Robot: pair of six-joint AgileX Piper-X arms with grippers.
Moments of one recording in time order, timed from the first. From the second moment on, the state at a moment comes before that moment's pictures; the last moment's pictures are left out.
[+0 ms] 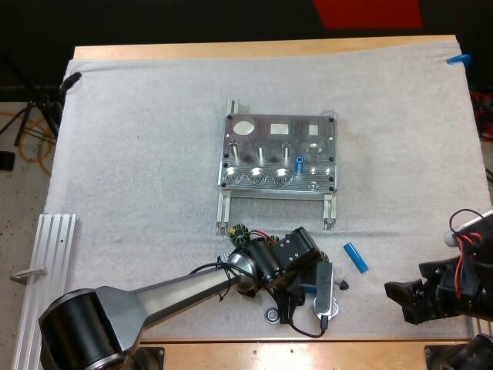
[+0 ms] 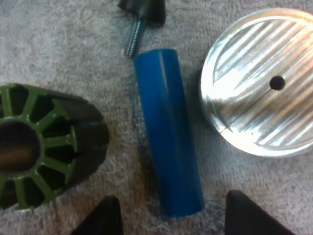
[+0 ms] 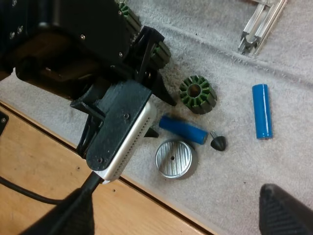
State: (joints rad) left arm -1.04 1.62 -0.86 0.60 0.17 -1.18; right arm 0.62 0.63 -1.01 1.39 -0.22 -1.59
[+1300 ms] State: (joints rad) left arm -0.95 1.49 -1.04 0.80 0.14 -1.20; right arm 0.62 0.71 -1.12 1.30 -0.07 -1.49
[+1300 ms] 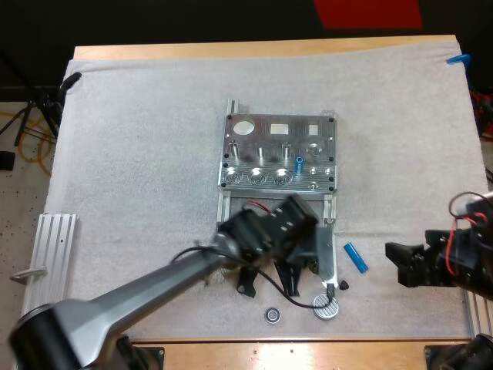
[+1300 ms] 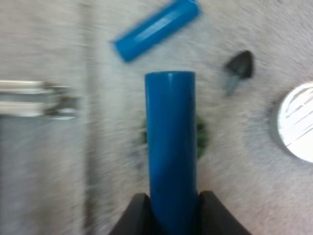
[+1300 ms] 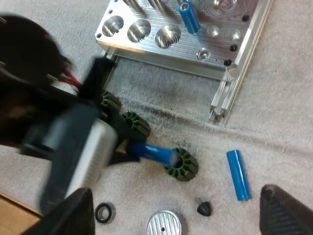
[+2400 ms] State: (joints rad) left arm -0.88 1.00 -1.04 0.94 0.12 -1.16; right arm 0.62 1.06 -1.12 0.96 -0.72 -1.56
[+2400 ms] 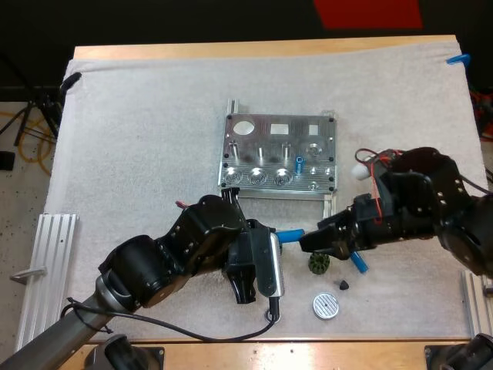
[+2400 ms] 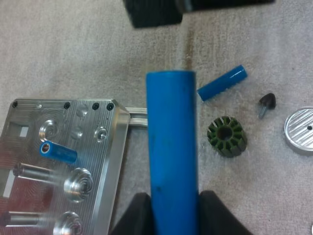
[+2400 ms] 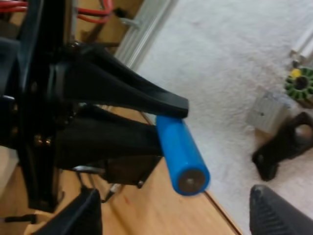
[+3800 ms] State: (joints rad) left arm -0.88 1.00 -1.04 0.83 0.17 -1.17; right arm 0.62 1.13 -1.12 0.91 -0.82 -1.56
